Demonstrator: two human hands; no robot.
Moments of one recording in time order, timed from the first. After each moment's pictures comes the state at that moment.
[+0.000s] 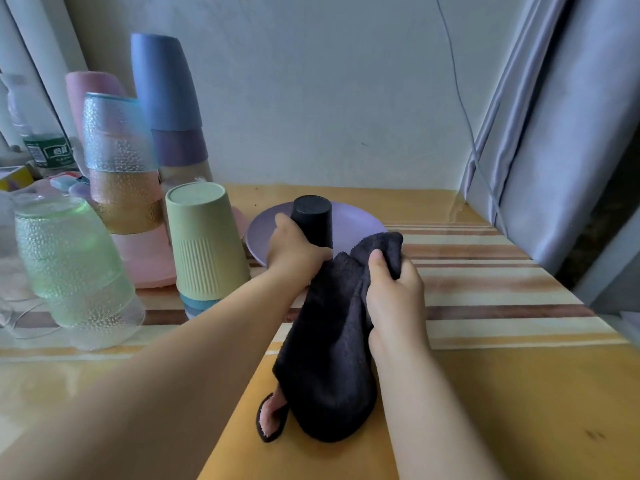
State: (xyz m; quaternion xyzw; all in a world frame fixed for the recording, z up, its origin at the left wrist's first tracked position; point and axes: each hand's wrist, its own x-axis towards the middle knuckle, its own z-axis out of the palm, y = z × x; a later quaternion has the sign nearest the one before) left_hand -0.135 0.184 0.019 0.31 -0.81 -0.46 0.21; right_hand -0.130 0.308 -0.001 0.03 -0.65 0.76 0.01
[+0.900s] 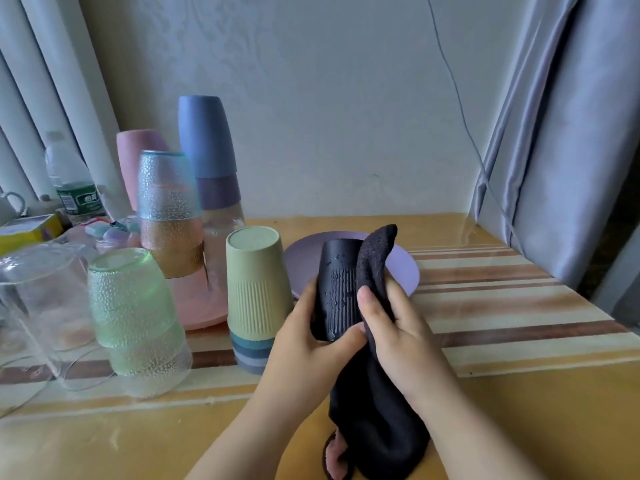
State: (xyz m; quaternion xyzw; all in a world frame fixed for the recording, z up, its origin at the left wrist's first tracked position) left_hand -0.016 0.182 0.009 0.04 -0.76 -0.61 0.22; right_hand -0.079 0.293 0.020 0.31 -0.68 0.66 -0.03
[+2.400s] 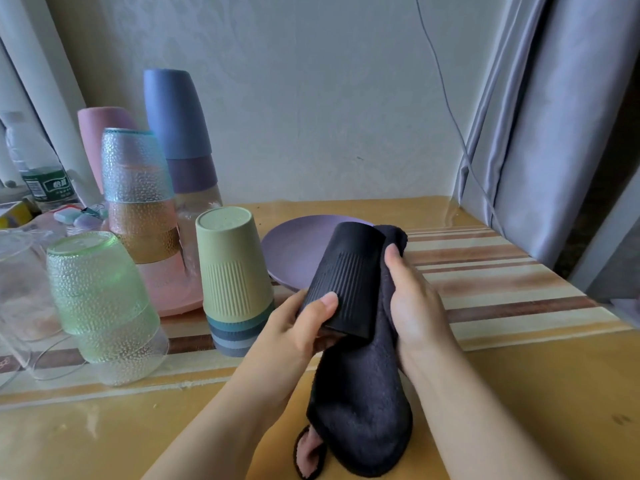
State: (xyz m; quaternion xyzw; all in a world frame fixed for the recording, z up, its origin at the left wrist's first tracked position) left_hand -0.012 0.195 0.008 0.08 -0.62 -0.77 0.12; right_hand -0.093 0.307 0.032 0.07 -0.58 0.80 -0.14
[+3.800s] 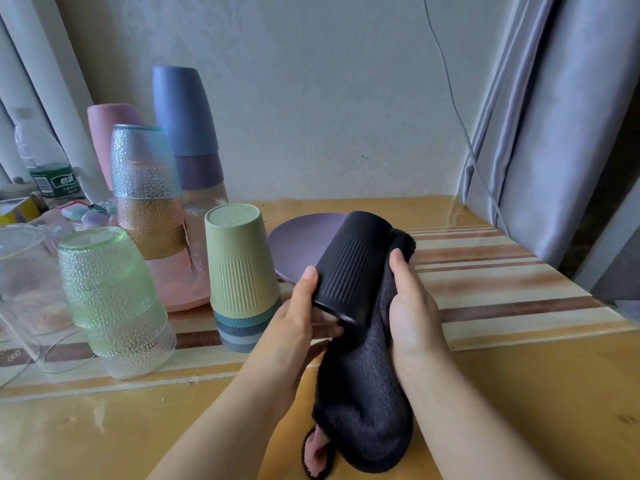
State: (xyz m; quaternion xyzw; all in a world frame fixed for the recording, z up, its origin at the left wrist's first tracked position) left_hand -0.022 0.192 0.004 0.17 -0.61 -0.76 0.13; right_hand -0.081 0.296 0.028 0.02 -0.55 0.83 -0.13
